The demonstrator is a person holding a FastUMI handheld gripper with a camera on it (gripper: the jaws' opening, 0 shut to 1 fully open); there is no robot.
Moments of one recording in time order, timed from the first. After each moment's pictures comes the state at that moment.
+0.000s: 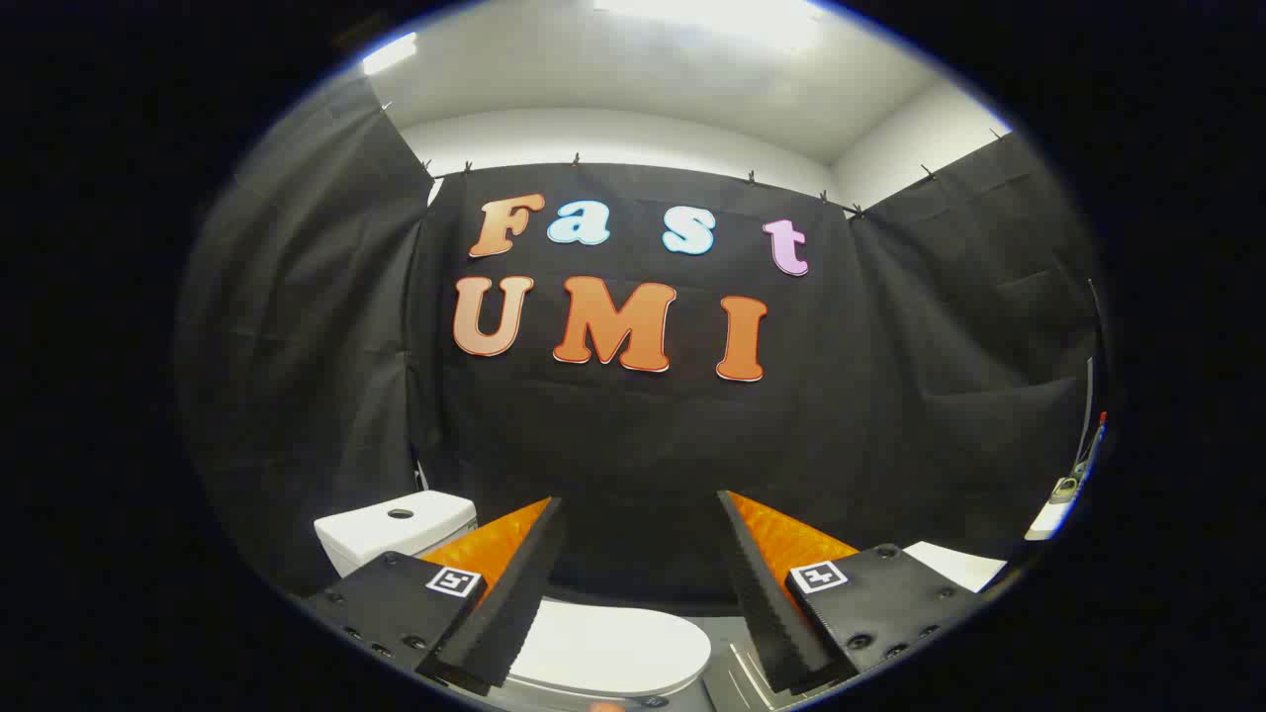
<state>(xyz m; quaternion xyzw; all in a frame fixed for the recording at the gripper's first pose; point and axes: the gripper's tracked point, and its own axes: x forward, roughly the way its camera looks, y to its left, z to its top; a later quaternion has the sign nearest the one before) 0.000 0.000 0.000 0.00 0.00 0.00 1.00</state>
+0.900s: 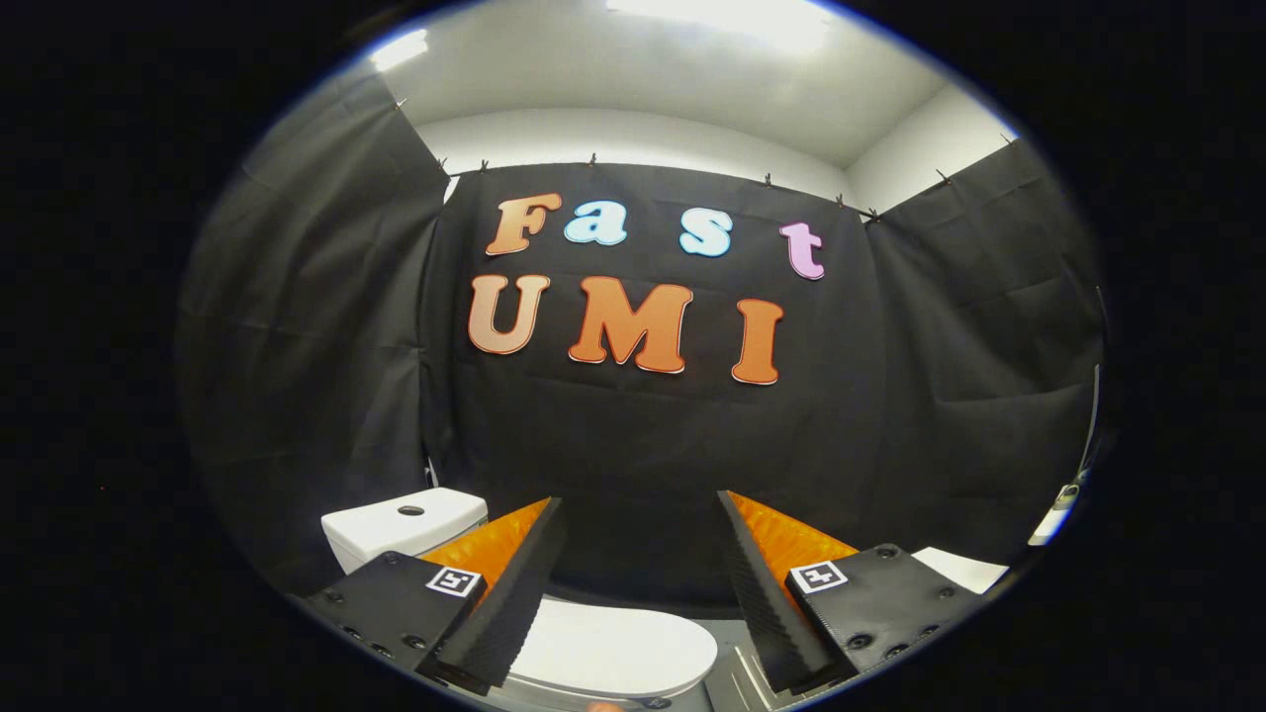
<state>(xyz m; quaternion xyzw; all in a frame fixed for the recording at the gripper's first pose) 0.003 0.016 -0.004 -0.01 0.00 0.02 1.00</state>
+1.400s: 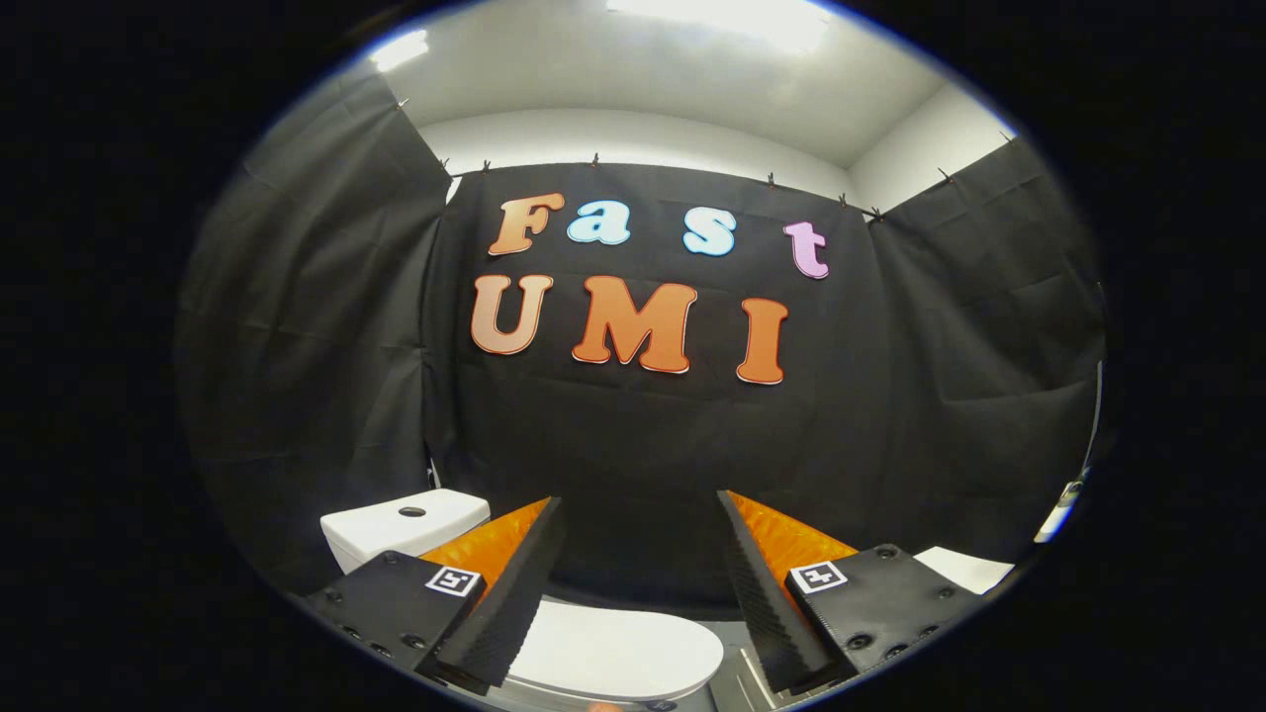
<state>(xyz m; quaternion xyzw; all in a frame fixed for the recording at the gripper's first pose) 0.015 0.020 -0.017 0.00 0.00 0.03 1.00</state>
